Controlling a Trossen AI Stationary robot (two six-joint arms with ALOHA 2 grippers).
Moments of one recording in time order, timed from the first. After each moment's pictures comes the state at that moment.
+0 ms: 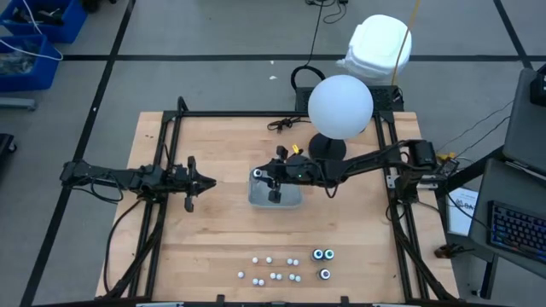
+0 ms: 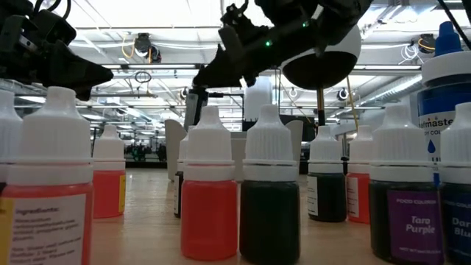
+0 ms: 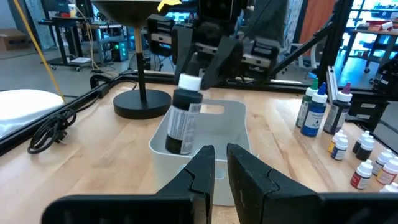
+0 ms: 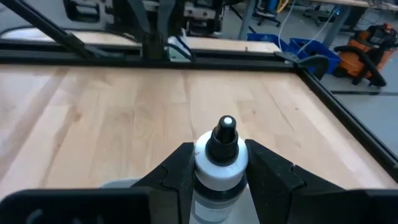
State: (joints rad) left arm -0.14 0.14 0.01 0.07 -0.19 -0.07; right arm -0.01 1.81 1.07 0.40 0.18 -0.06
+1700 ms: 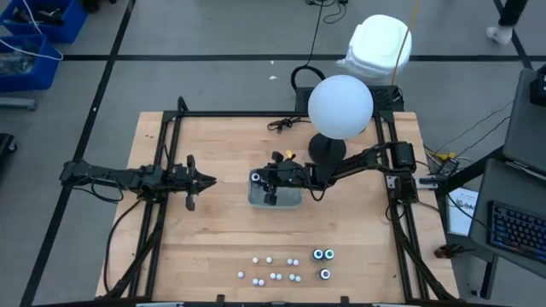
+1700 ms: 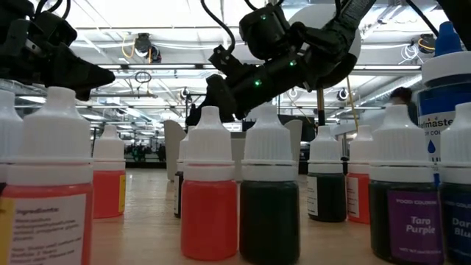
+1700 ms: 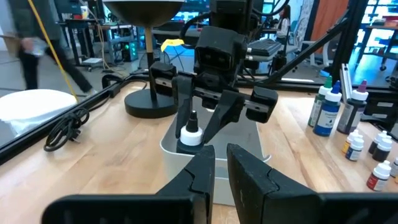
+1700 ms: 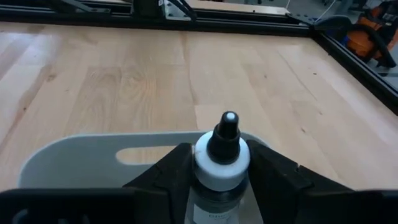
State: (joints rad) left arm -0.14 0.15 0.01 0.07 -0.23 -0.06; right arm -0.03 1.99 1.08 0.51 0.16 -0.04
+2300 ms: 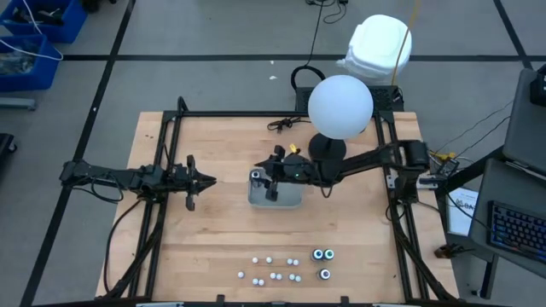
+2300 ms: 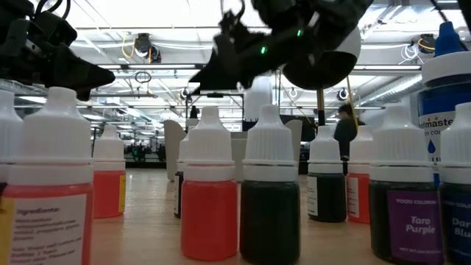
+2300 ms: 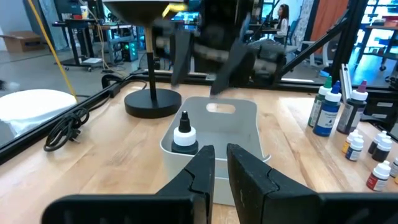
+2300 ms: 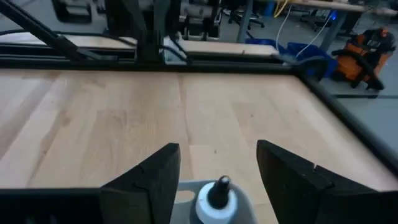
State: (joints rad) left arm -0.14 0.15 0.01 0.06 -0.23 -0.06; right arm -0.02 1.83 1.08 0.45 0.18 -0.07
